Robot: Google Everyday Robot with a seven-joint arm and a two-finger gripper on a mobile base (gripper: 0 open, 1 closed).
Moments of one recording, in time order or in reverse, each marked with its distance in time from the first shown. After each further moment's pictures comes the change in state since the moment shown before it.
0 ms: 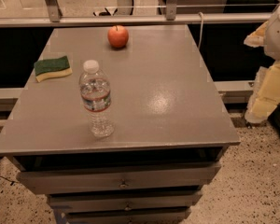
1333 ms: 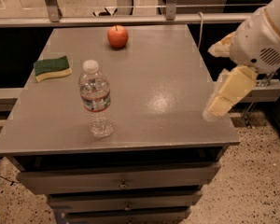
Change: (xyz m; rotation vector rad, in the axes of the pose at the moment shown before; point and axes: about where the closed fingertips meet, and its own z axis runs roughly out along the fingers) arm -0.064 0.011 0.031 -0.116 -0.299 0.049
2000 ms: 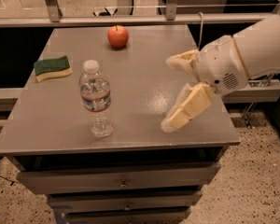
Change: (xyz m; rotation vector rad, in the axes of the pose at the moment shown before) arm -0.068 0.036 0.051 -0.145 -0.401 -0.063
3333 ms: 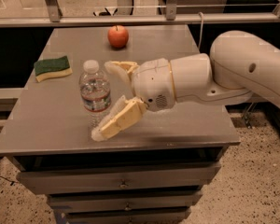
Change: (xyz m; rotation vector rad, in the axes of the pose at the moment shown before) arm -0.082 0.032 0.103 -0.112 -0.411 -0.080
